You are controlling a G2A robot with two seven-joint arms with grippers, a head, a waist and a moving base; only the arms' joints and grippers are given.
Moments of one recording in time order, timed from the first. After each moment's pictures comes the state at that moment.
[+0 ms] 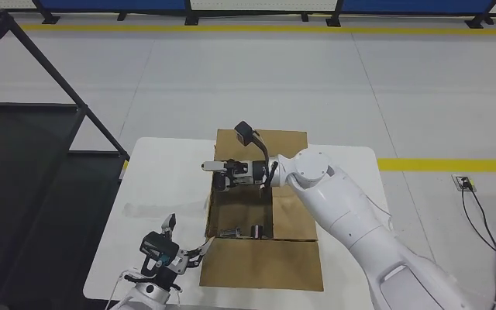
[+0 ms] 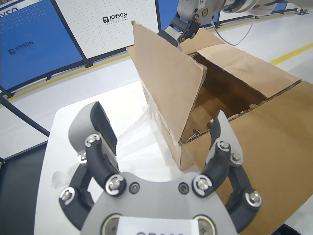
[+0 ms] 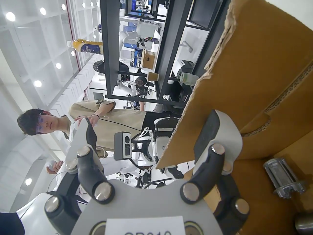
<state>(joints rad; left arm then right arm) 1.64 -1.16 -1.44 -1.99 1.45 -0.14 0.10 -0.23 -1.54 0.72 -0.67 0.50 -0.32 1.09</state>
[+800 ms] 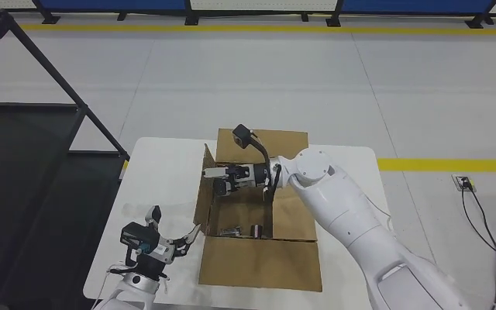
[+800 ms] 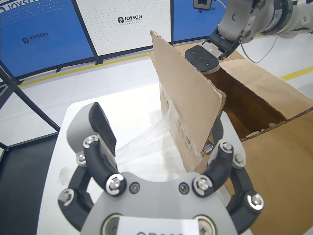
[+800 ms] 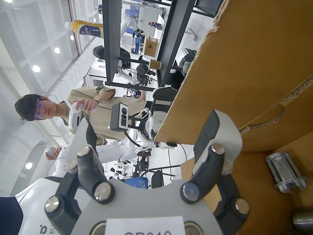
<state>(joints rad) 1.62 -1.17 -1.50 -1.98 1.34 -0.12 0.10 -0.22 -1.55 0.77 -0.64 0.49 -0.37 1.20</state>
